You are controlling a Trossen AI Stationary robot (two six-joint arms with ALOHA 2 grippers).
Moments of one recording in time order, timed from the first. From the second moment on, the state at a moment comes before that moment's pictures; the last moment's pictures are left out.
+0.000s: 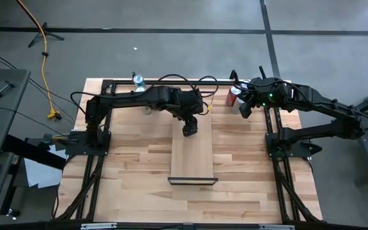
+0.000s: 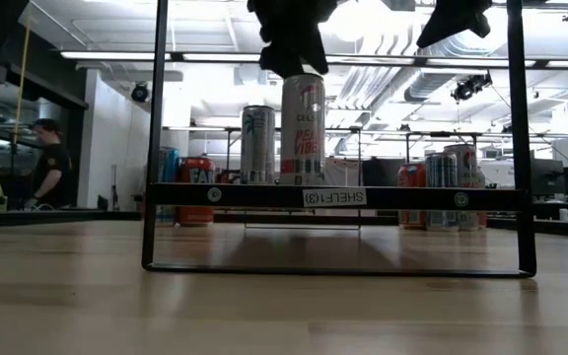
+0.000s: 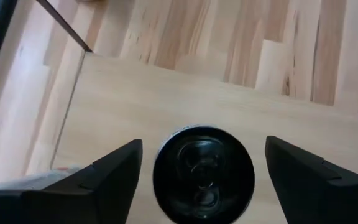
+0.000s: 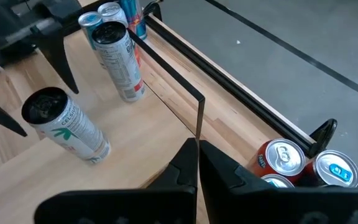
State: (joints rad) left arm 0.11 1.95 1.96 -1.06 -0.03 -0.10; right arm -0.24 0.96 1.20 -0.92 0.31 0.31
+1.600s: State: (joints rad) left arm 0.03 1.05 0.96 -0.37 -0.33 -0.45; right arm -0.14 1.40 1.20 -0.41 -0.17 -0.09
